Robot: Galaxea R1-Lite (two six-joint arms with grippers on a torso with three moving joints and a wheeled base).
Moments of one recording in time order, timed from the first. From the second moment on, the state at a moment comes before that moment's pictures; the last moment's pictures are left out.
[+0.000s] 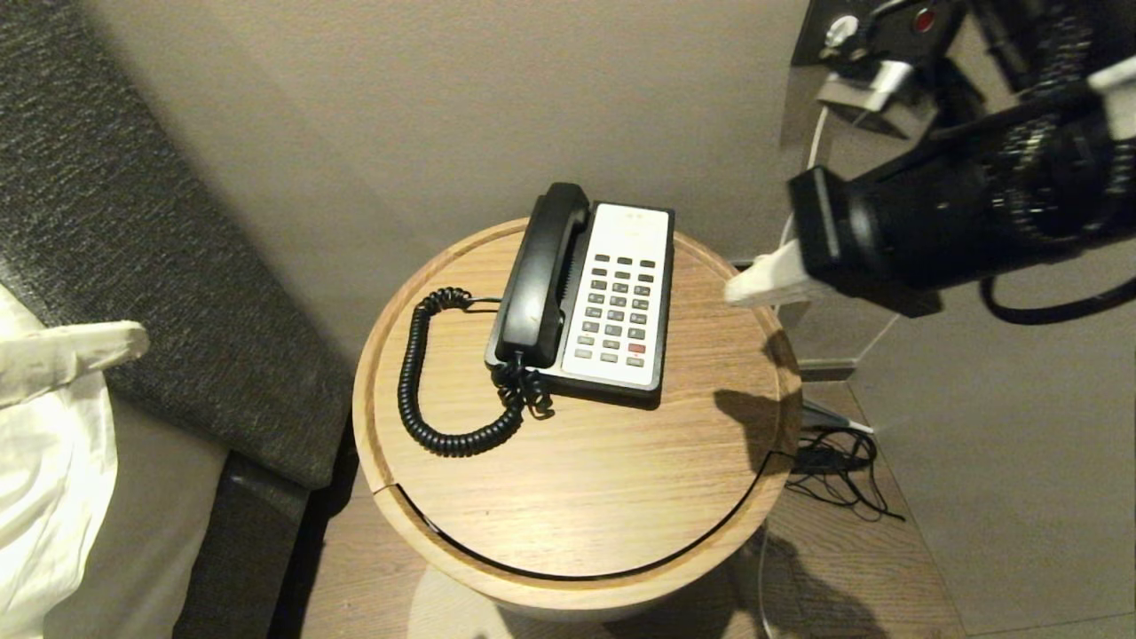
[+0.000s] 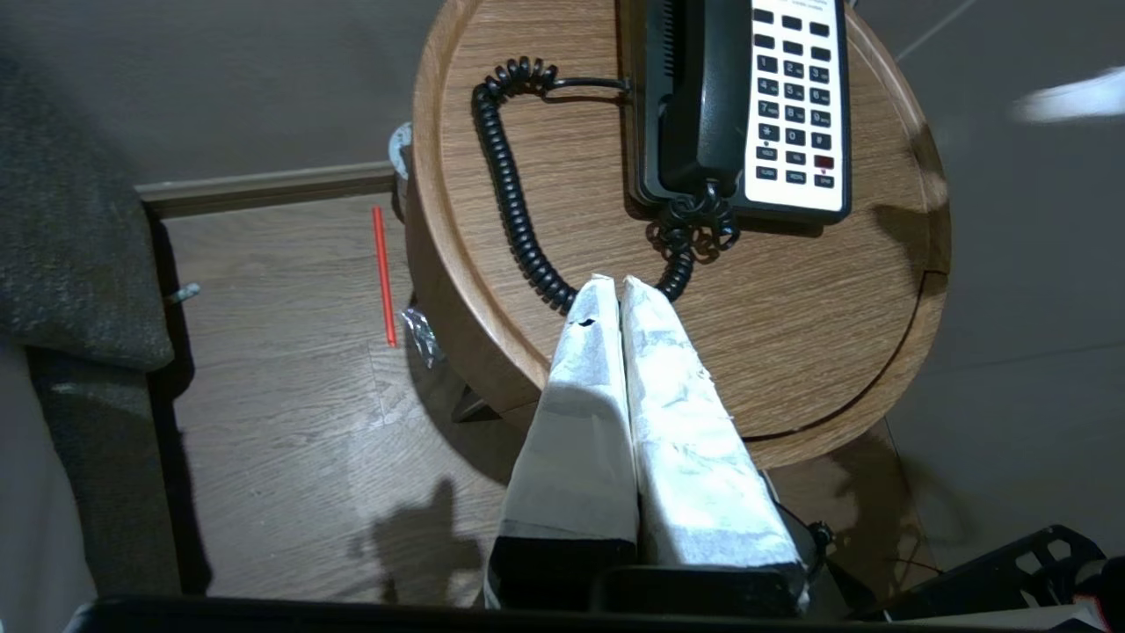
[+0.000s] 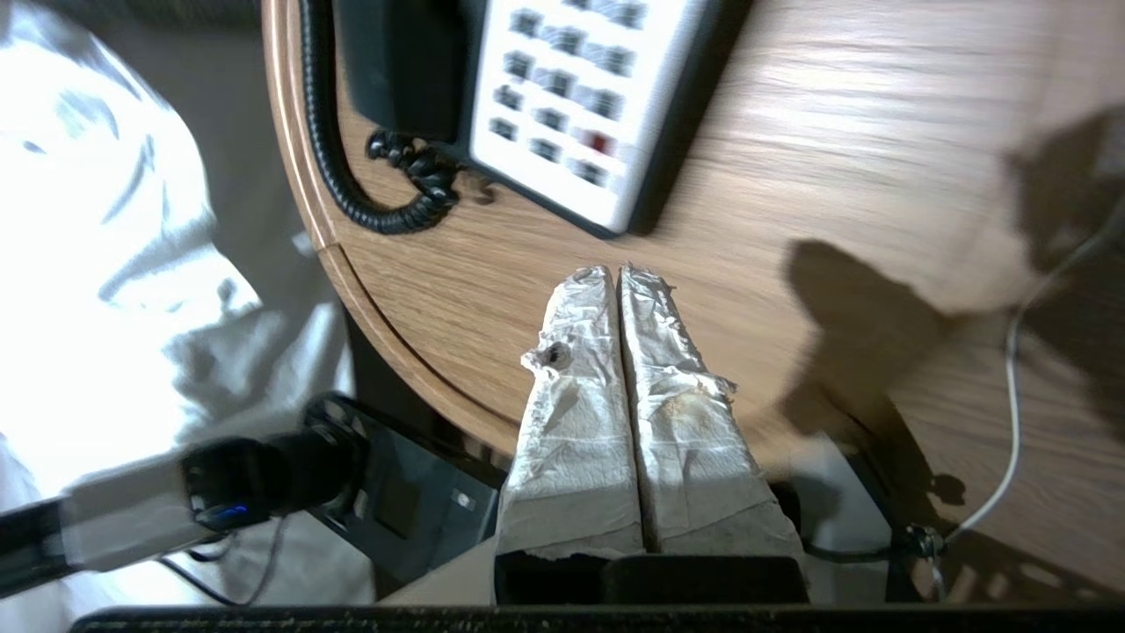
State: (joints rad) left arm -0.77 0.92 -1.11 0.44 0.33 -0.29; right arm 0.72 1.68 -1.80 0.78 0.05 0.53
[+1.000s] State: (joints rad) left arm -0.74 0.83 -1.07 0.44 0.32 -0.32; right arm 0.78 1.95 -1.94 0.81 0.00 0.51
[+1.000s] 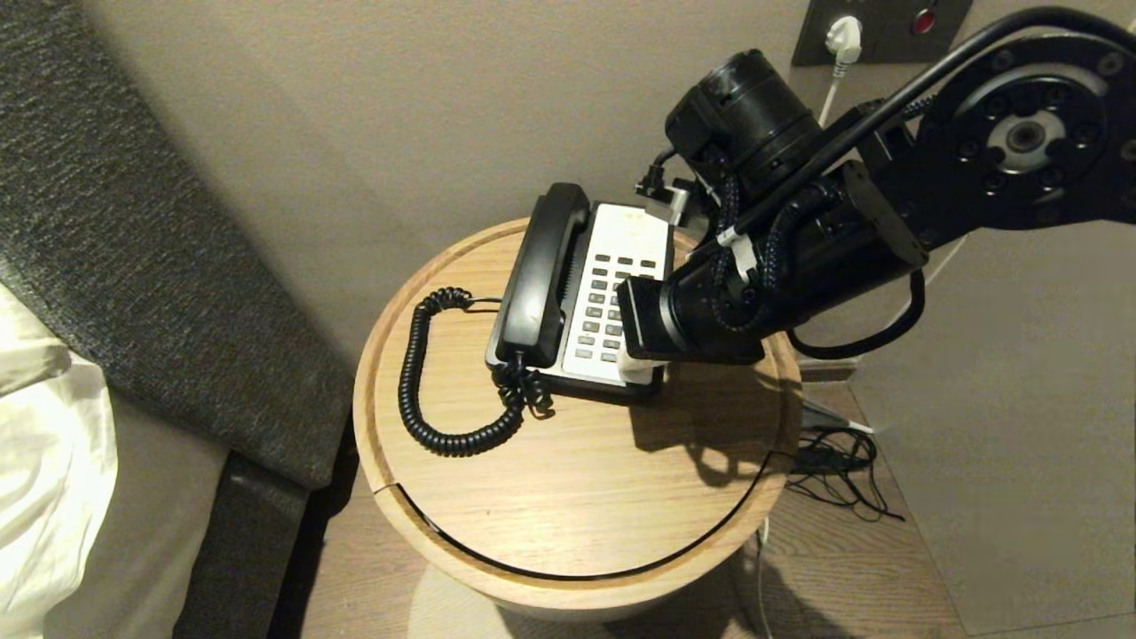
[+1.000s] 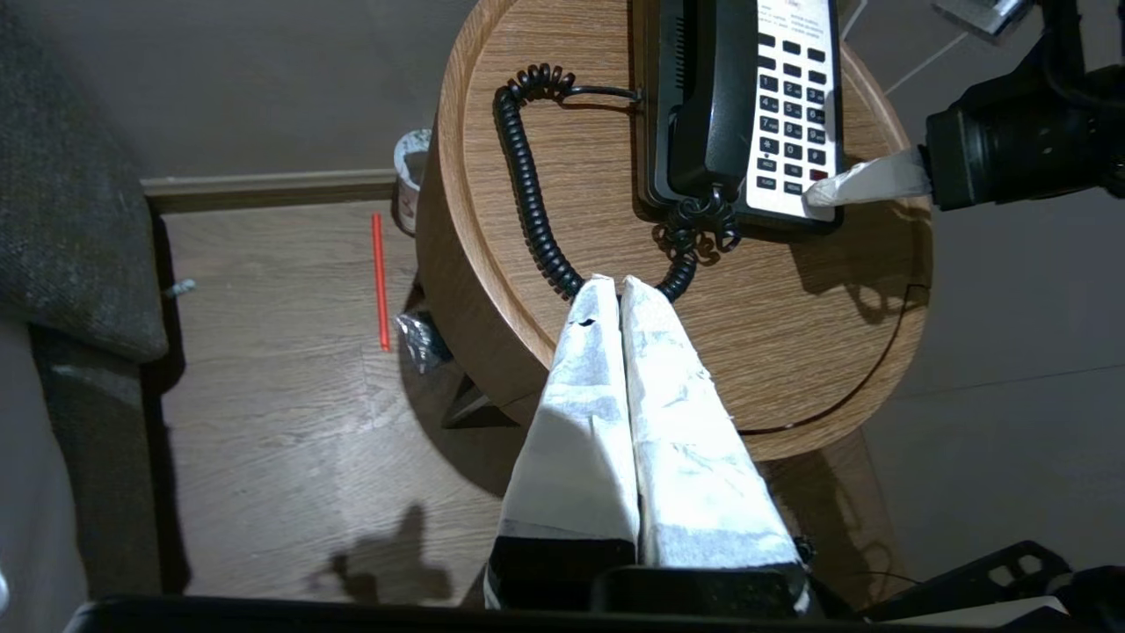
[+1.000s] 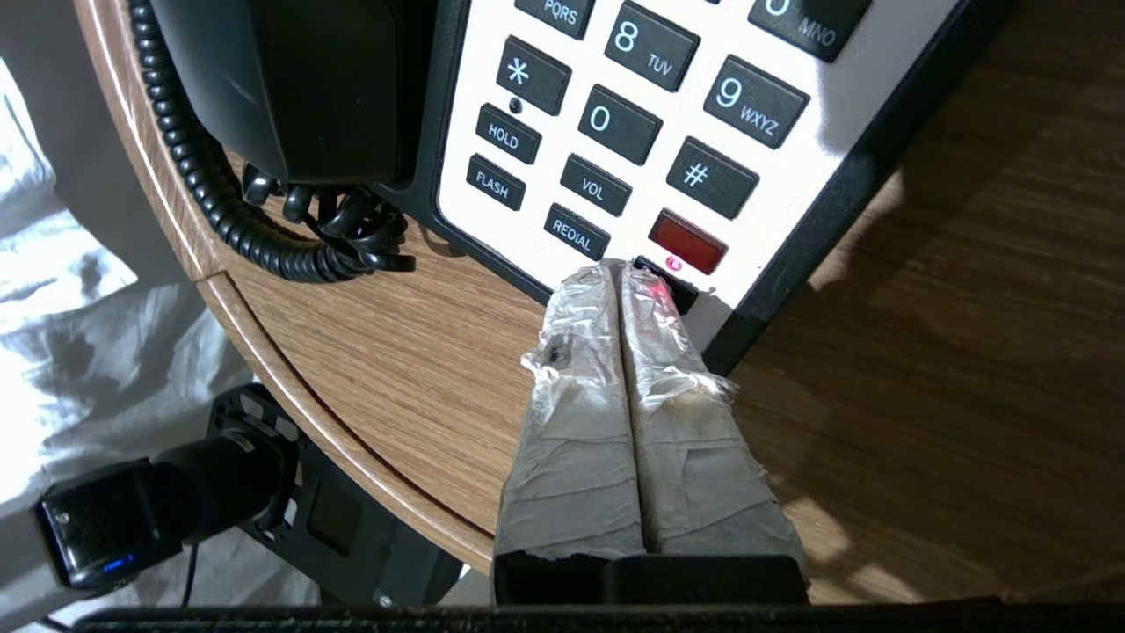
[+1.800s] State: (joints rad) left arm -0.74 0.81 -1.04 0.45 0.32 -0.32; right arm 0.77 1.93 -1.94 0.81 0.00 0.50
